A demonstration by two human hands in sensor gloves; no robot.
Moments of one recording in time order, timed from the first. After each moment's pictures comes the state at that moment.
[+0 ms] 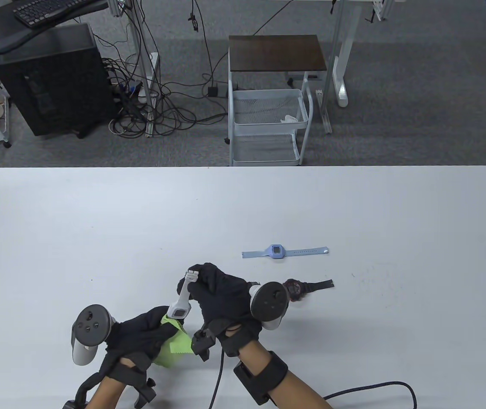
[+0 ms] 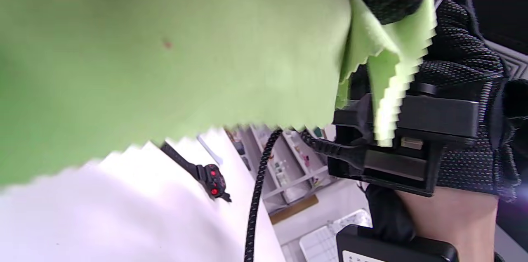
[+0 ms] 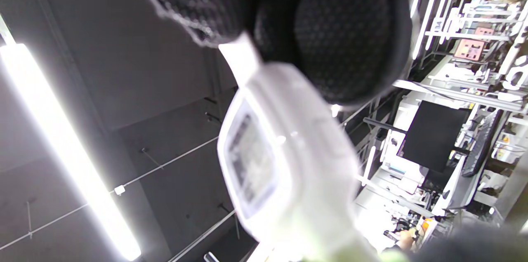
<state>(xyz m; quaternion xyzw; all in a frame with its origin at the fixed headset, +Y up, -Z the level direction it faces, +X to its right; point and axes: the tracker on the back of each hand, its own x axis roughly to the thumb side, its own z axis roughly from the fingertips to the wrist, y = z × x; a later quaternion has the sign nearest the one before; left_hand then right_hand) -0.254 -0.744 -0.244 -0.07 -0.23 0.58 0.78 -0.017 -0.667 -0.290 0.30 -0.15 0.68 0.65</state>
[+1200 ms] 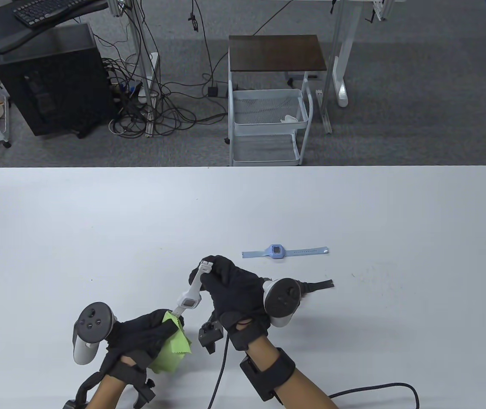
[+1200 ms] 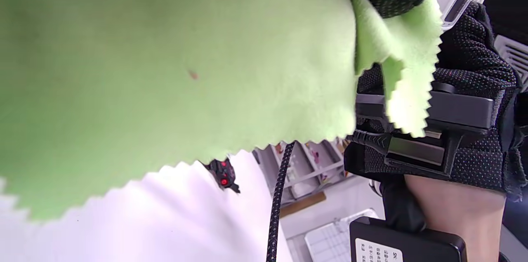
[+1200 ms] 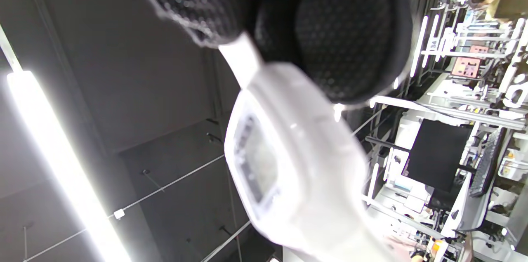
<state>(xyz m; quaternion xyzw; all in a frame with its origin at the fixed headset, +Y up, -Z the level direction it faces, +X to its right) -0.251 -0.746 -0.244 -0.10 -0.22 0.58 0.78 0.002 -0.658 -0.296 0.28 -0.17 0.66 0.67</state>
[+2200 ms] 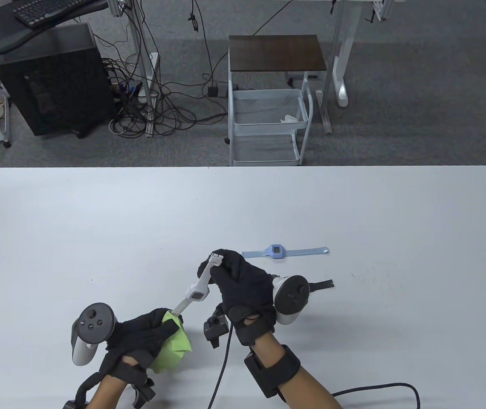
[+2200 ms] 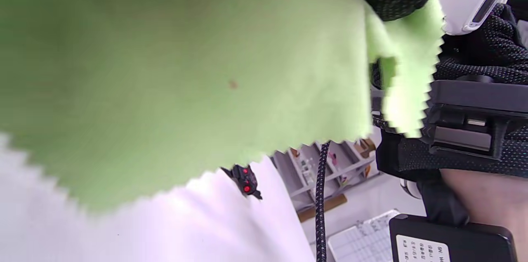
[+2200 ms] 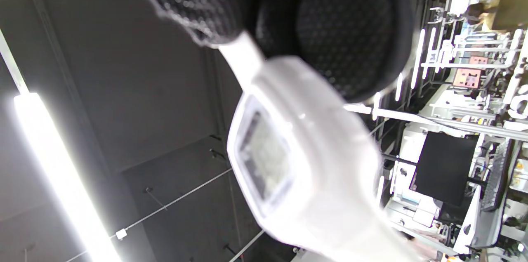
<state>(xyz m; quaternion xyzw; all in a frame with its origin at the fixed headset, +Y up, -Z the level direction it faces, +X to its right) -0.256 -0.749 -0.245 -0.09 -0.20 0.55 0.80 0.016 -0.652 -0.300 0.26 -0.20 0.65 0.69</state>
